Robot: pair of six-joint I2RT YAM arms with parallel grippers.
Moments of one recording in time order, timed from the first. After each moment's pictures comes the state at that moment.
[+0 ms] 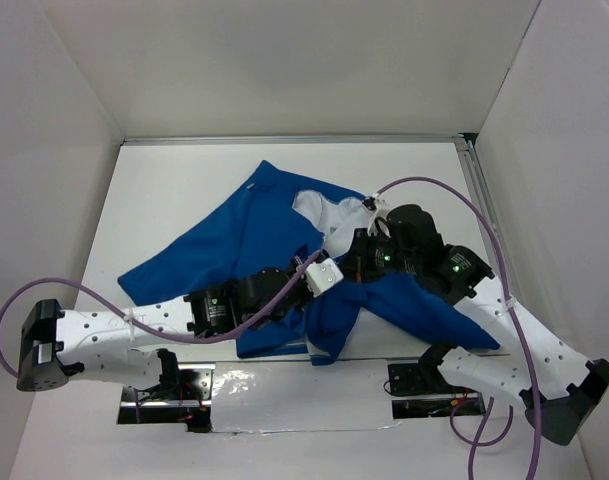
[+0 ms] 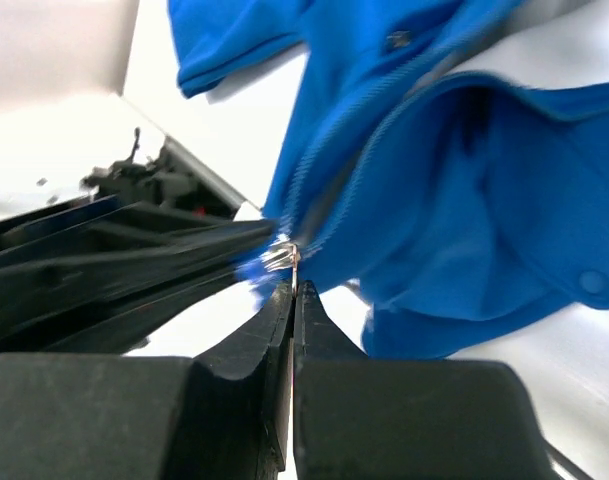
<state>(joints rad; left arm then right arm) -1.27 1.17 0.92 -0.08 -0.41 0.15 0.67 0.93 1.02 -0.67 -0.32 0.62</state>
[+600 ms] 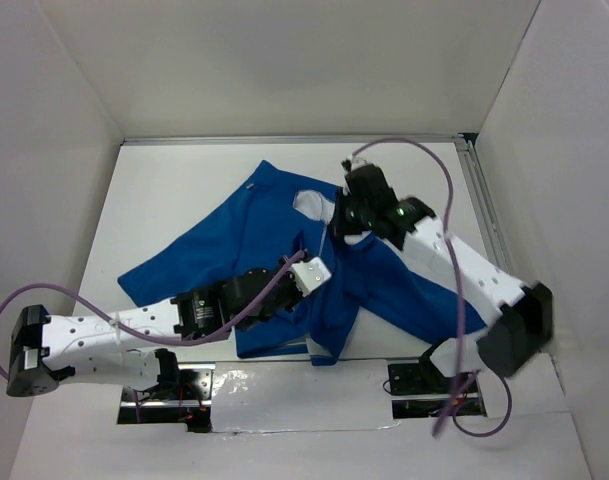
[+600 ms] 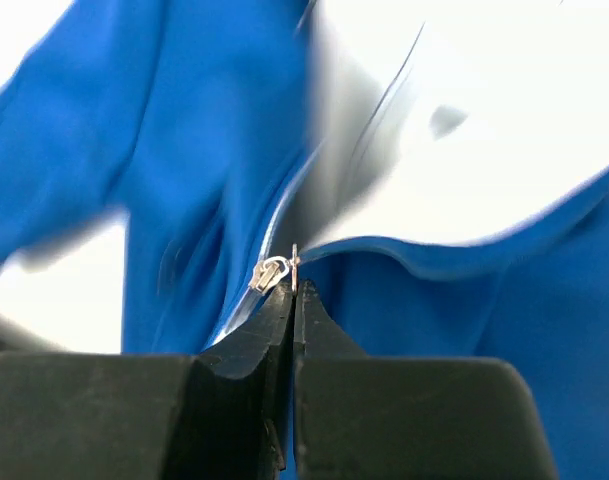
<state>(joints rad) -1.26 1.10 0.88 -0.09 -0.41 0.15 0.61 1.33 1.20 -0.60 0.01 0.49</state>
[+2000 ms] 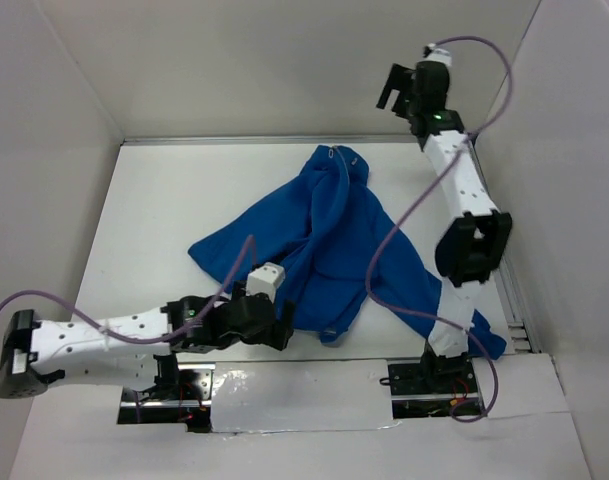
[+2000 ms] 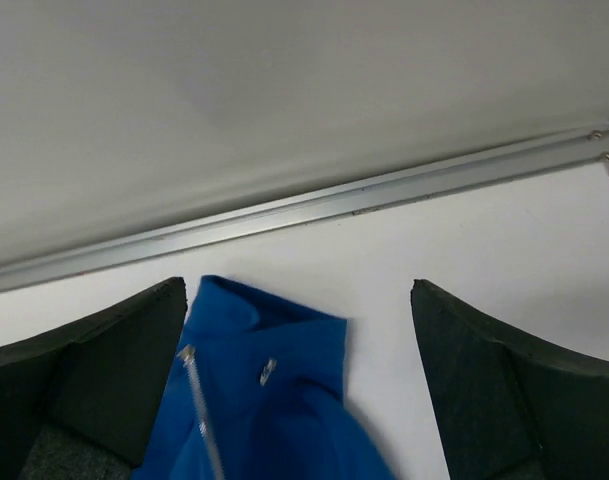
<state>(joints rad) -1.30 1.04 0.77 -0.62 -0.41 -0.78 0.12 2.07 2.13 -0.38 0.17 0.28</state>
